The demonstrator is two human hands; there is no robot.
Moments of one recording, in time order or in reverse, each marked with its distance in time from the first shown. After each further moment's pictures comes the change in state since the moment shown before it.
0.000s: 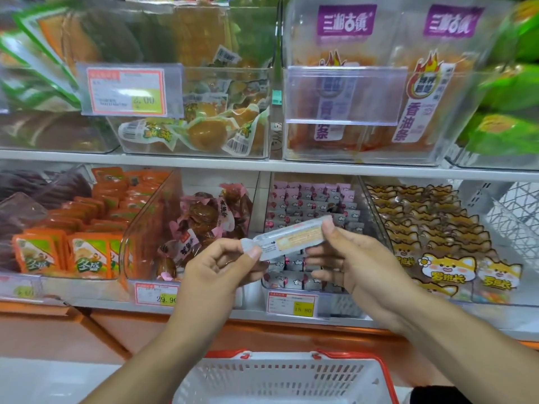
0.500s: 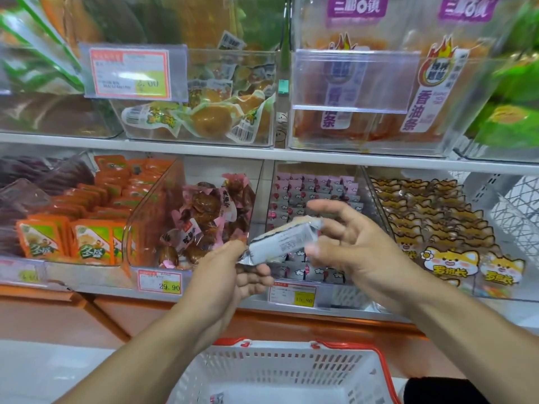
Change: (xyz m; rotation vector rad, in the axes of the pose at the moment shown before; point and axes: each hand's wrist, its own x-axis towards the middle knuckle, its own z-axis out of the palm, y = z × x) left_hand 0.007 -0.010 0.006 -0.169 -0.003 -0.321; right_hand 0.004 -0.006 -0.008 -0.092 -0.261 -0.128
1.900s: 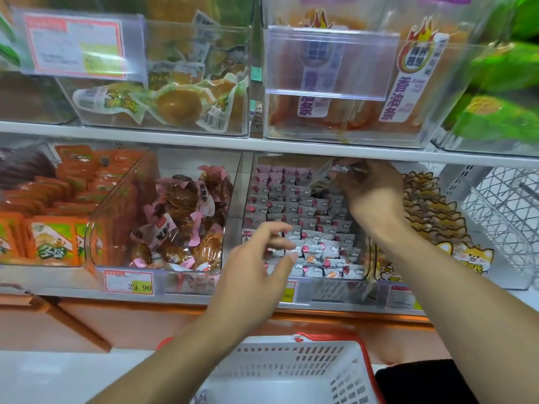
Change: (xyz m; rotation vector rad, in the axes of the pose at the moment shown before) left_hand 0.013 -0.031 0.039 0.785 -0.094 0.536; right_hand 0.068 -0.010 -0.072 -0.747 0.725 -0.394
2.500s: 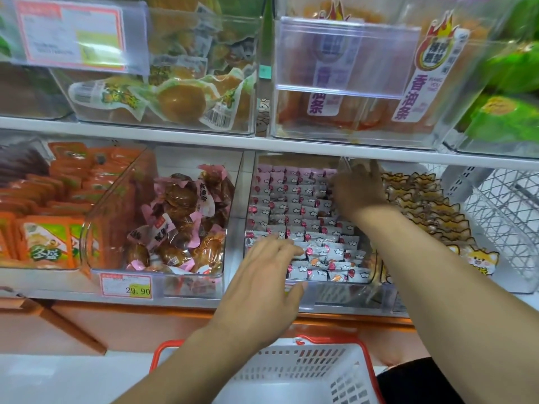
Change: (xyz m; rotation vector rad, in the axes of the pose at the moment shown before) left_hand -0.001 -0.012 0.009 0.466 -0.134 0.161; right_hand 0.032 0.017 0.031 -1.334 -0.446 -0.183
